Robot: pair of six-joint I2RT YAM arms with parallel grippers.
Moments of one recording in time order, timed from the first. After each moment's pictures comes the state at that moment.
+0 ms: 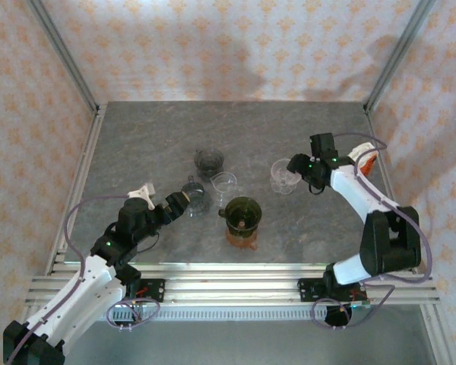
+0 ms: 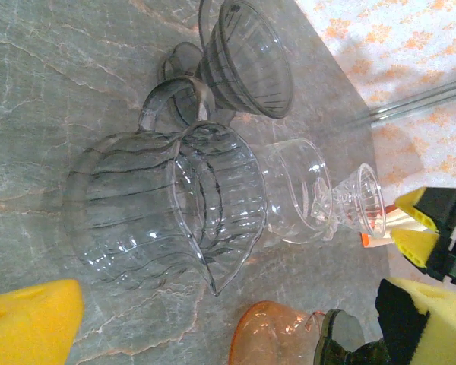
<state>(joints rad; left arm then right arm) -0.41 0.57 0.34 -0.25 0.08 -0.98 0.16 1.48 1.01 -0.54 -0.09 0.66</state>
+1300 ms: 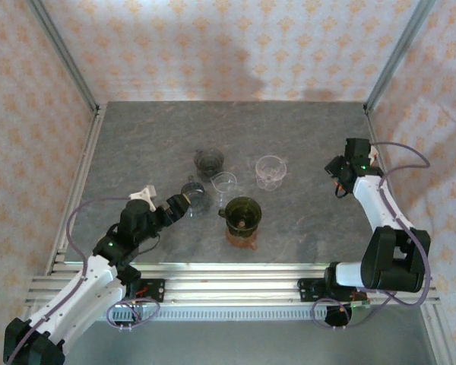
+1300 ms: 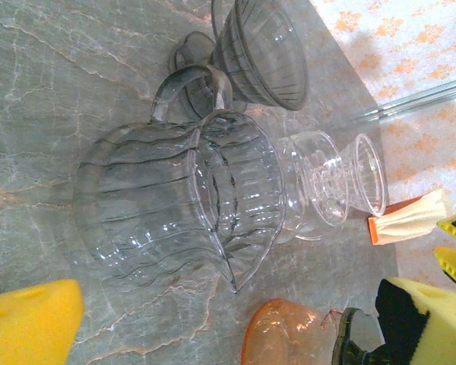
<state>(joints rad) -0.41 0.58 0.30 -0.22 0.09 -0.98 -0.12 1.33 0.92 -0.54 0.07 0.68</state>
